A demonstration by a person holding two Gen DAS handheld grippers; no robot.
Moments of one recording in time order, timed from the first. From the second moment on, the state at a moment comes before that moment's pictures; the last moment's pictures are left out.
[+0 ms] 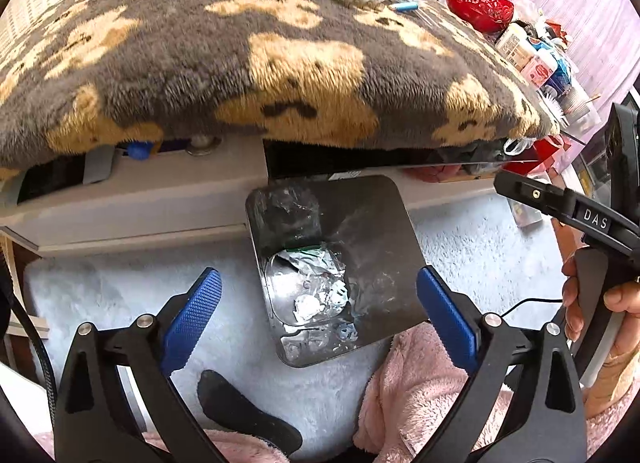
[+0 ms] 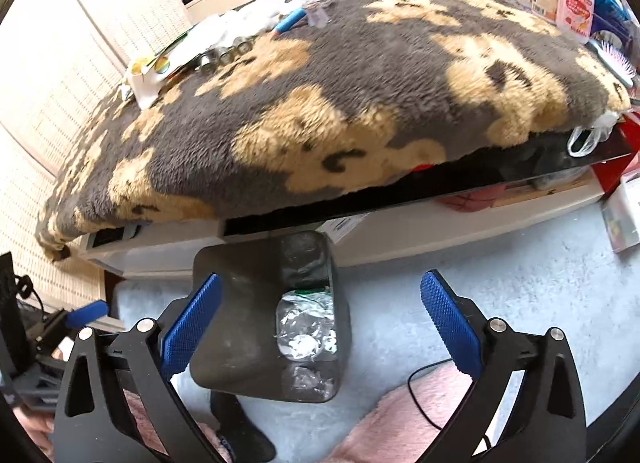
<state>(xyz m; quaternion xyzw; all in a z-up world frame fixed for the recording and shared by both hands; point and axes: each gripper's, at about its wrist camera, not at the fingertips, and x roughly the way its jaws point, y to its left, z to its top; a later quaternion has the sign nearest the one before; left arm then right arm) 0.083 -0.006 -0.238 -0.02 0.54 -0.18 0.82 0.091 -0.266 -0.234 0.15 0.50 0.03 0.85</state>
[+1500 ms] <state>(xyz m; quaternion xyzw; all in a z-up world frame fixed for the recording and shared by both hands) 0.350 -0.040 -0.173 0.05 0.47 -0.19 0.86 0.388 -0.314 -0.184 0.16 0.47 -0.01 0.87</state>
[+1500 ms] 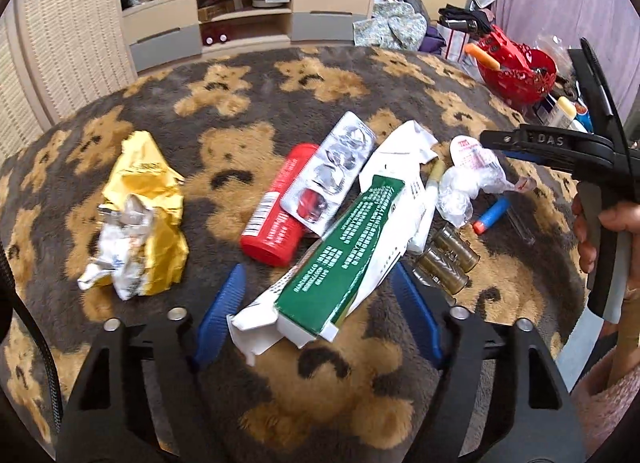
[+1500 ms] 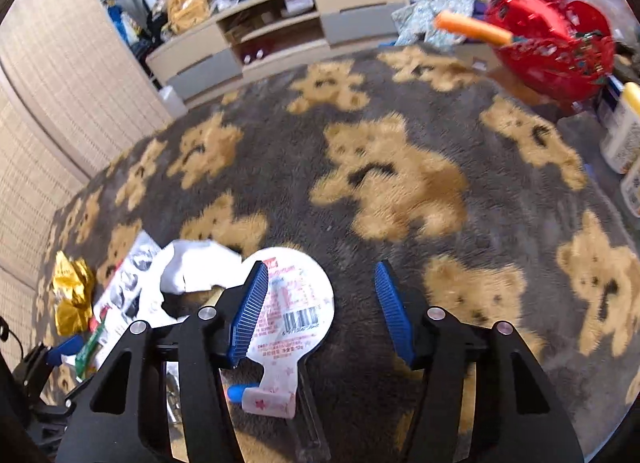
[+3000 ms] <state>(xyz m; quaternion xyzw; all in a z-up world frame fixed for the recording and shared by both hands) 0.111 -0.028 -0.130 0.03 0.45 -0.19 0.87 0.127 -0.260 -0.127 0.09 0.45 0.05 0.89</state>
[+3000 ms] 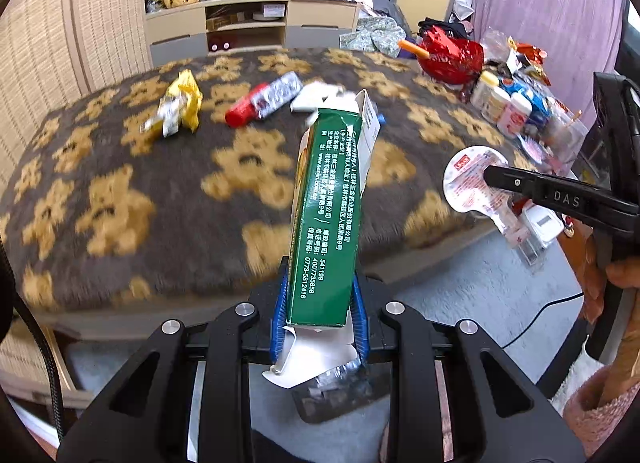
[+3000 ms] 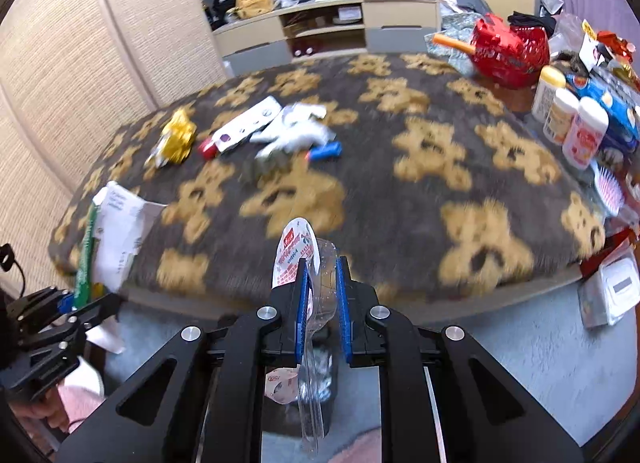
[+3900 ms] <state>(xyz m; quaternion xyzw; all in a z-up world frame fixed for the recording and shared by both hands) 0.075 -0.037 -0.292 -0.02 0.58 -0.18 0.80 0.086 -0.215 -0.276 0.12 0.54 0.06 0.83</state>
